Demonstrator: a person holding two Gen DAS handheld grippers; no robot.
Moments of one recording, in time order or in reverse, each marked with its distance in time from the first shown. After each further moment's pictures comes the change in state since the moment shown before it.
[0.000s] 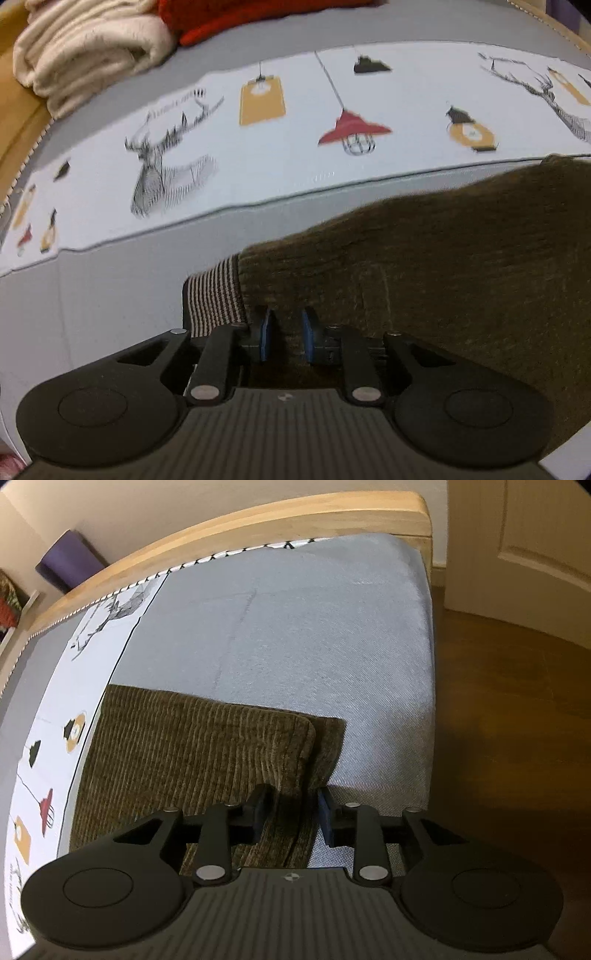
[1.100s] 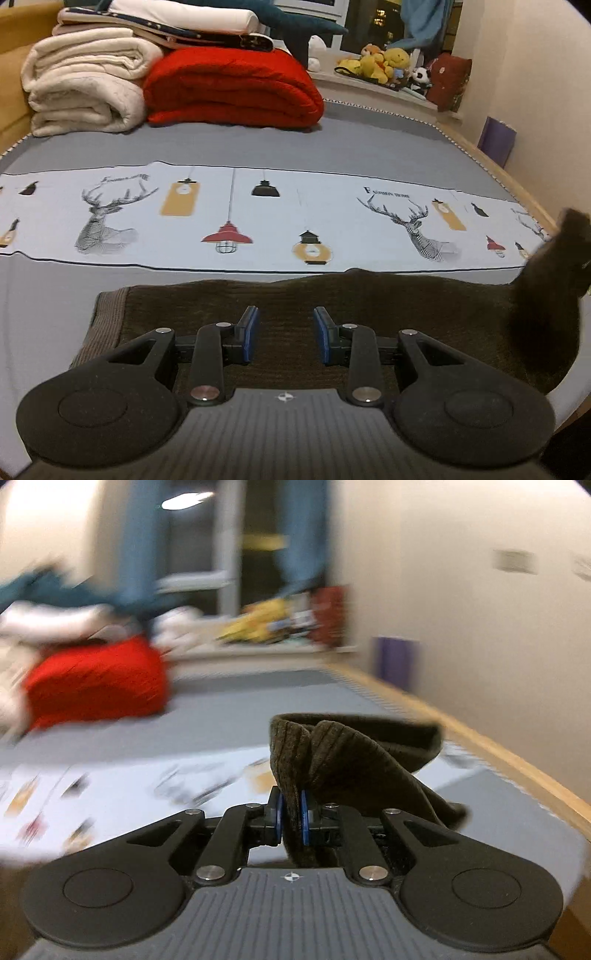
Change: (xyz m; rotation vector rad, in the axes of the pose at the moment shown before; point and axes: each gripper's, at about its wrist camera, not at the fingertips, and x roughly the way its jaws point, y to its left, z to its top) left arm -0.148 -0.059 -0.030 -0.207 -0.329 -0.297; right arm -0.214 0.166 -0.251 -0.977 -0.484 0.528
